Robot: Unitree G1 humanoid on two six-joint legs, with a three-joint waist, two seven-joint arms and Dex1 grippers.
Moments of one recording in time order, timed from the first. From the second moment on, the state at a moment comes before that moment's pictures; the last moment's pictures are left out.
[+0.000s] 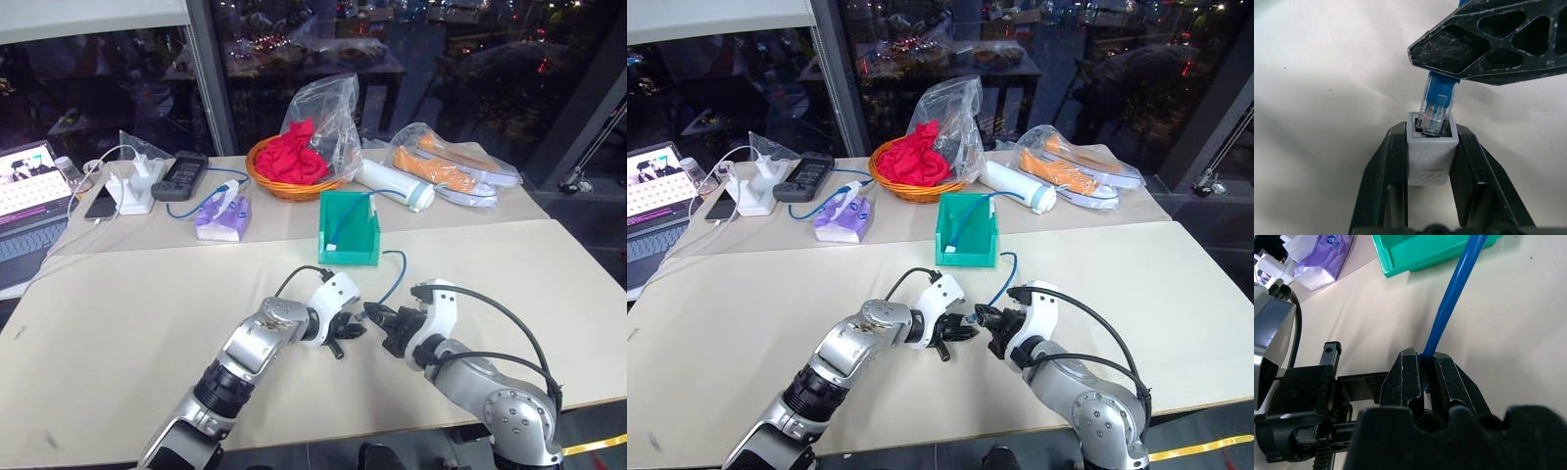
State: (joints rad) left arm -0.55 0.18 -0.43 -0.09 -0.11 0.91 -0.69; right arm -0.06 -0.22 -0.08 -0.55 1.04 0.97 -0.24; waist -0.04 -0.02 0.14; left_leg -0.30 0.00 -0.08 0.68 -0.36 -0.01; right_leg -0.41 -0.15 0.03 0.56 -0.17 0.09
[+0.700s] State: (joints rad) left arm -0.56 0.19 -0.45 -0.08 -0.10 0.88 -0.69; right arm -0.10 -0.25 -0.06 -0.58 1.01 1.00 -0.26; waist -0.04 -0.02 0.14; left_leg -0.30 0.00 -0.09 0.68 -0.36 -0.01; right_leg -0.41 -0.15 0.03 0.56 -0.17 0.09
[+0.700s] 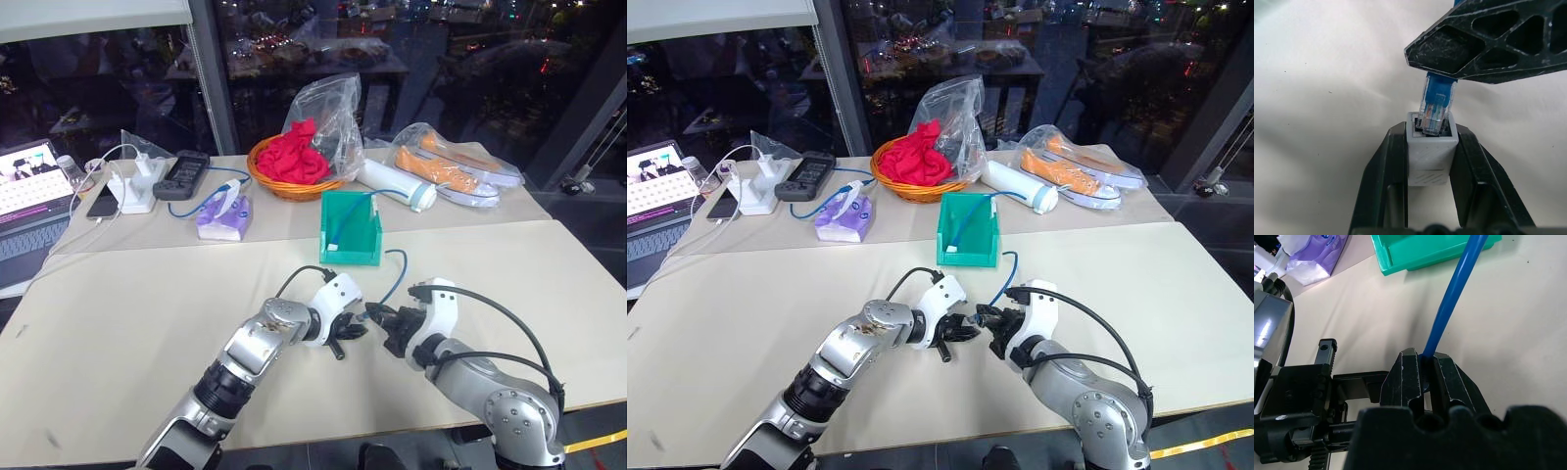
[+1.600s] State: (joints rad) left arm -0.55 0.16 -0.42 -0.07 -0.13 0.89 -0.67; right arm -0.10 -0.16 -0.11 -0.55 0.98 1.05 -0.20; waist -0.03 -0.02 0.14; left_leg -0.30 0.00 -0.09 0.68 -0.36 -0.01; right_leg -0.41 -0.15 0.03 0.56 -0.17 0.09
